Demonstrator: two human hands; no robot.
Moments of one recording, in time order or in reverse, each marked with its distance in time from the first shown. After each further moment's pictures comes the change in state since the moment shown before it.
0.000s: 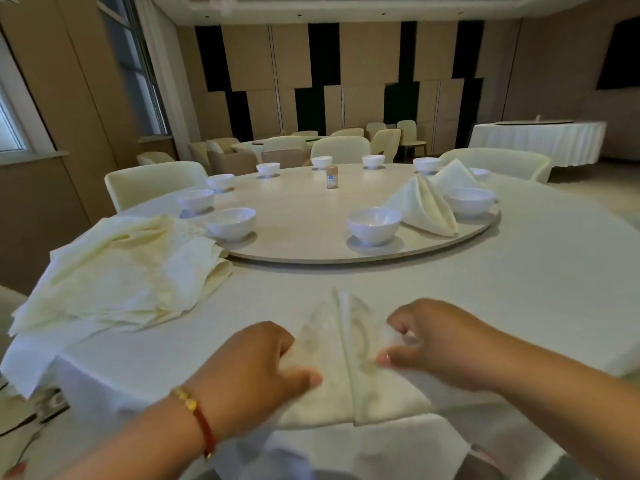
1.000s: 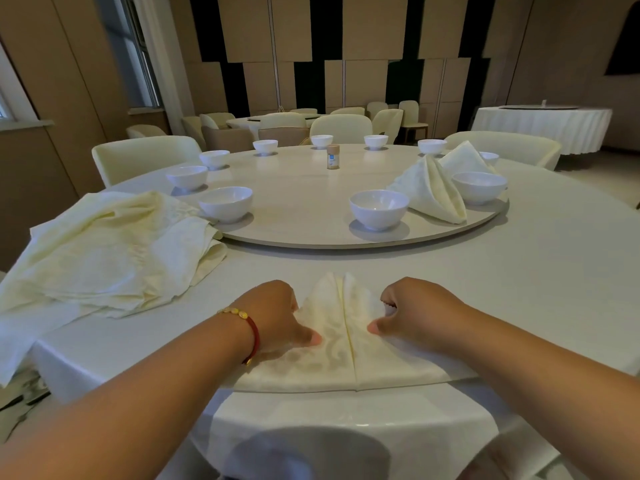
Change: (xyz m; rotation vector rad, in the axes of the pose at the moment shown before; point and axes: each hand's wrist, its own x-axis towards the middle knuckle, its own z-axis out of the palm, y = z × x) left_hand 0.069 -0.001 0.004 -0.045 -0.179 -0.264; right_hand 0.059 0.023 0.029 -0.090 0.045 0.209
